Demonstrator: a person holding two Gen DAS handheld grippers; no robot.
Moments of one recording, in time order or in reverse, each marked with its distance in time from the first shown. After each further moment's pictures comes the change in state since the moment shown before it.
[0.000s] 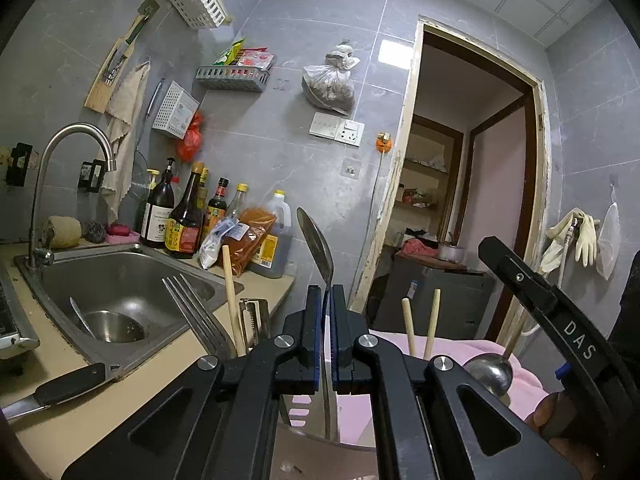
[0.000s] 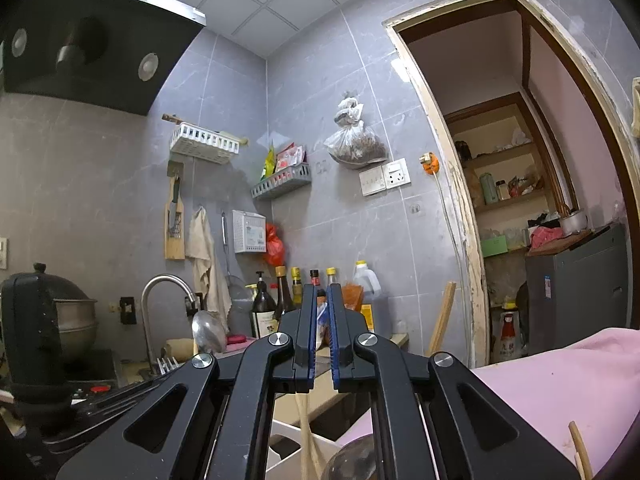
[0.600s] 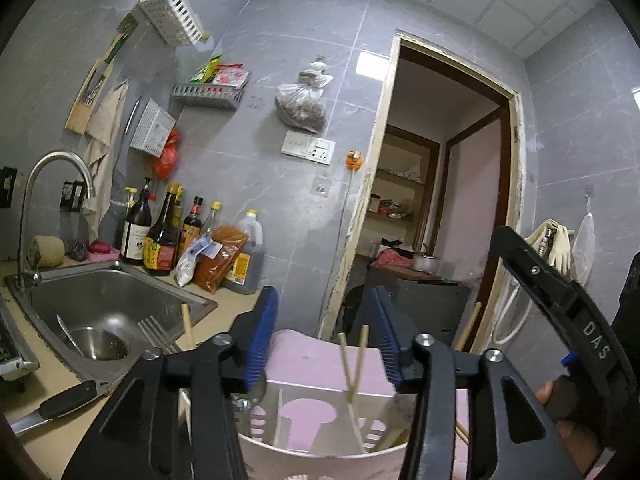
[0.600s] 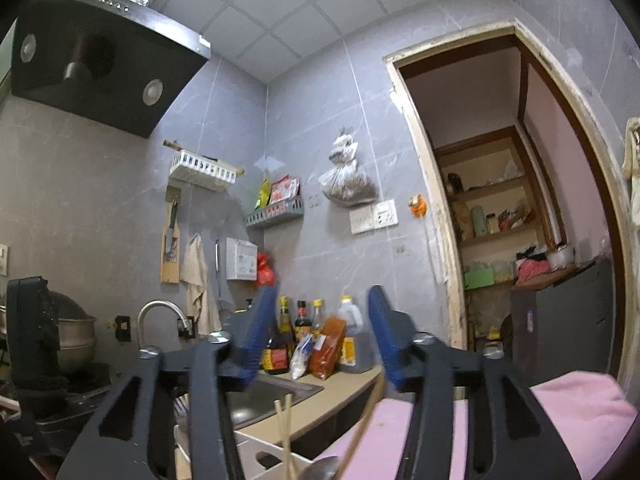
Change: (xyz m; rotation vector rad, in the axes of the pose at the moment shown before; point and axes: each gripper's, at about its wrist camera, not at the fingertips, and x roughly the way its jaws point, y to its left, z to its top) left arm -0.028 -0.030 0.033 0.017 -0.033 -0.082; right arm -0.046 -0.010 0.047 -0.058 -0.090 -0.035
